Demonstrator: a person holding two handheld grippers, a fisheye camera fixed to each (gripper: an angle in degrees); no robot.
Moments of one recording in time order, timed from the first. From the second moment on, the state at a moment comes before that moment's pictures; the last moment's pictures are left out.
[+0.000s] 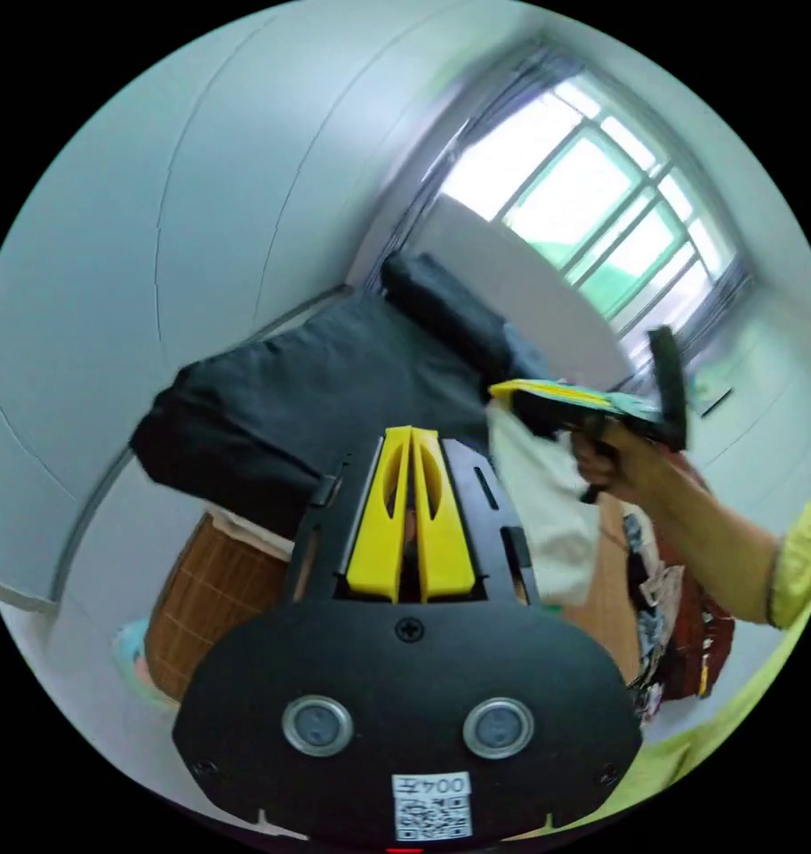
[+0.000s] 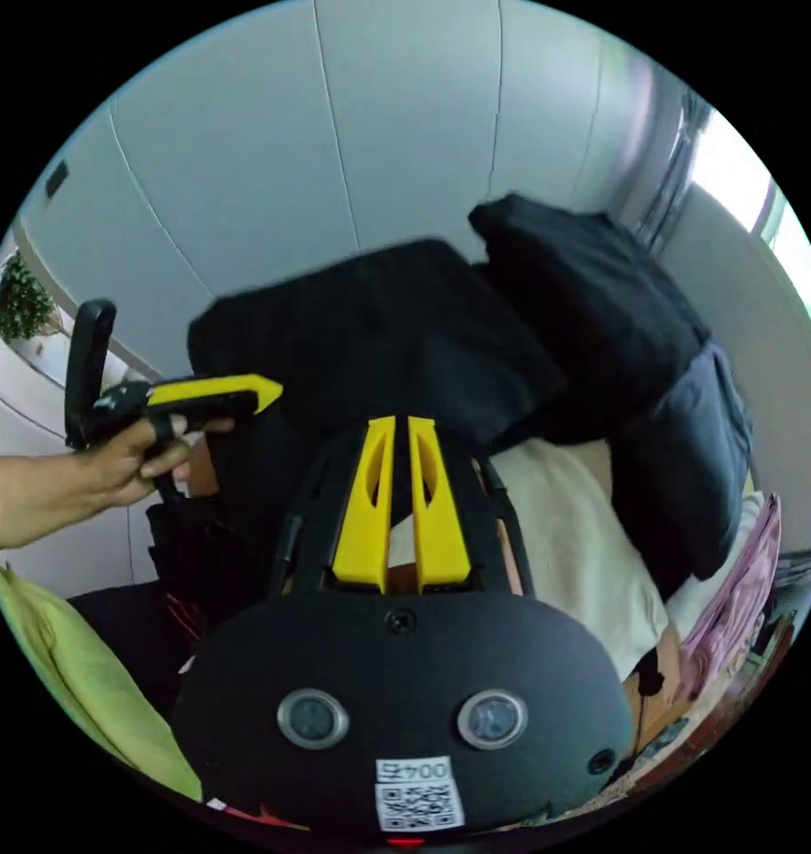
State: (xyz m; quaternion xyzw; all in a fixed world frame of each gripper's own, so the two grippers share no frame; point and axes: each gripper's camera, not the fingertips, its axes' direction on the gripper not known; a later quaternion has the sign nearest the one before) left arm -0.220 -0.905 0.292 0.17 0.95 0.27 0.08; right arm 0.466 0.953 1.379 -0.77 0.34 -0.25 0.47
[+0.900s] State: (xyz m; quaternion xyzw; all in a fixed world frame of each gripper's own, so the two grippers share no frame) left arm -0.224 -0.886 0.299 0.13 0.88 0.45 -0.05; right arm 0.358 0.796 0.921 -0.57 0.54 0.14 0.60
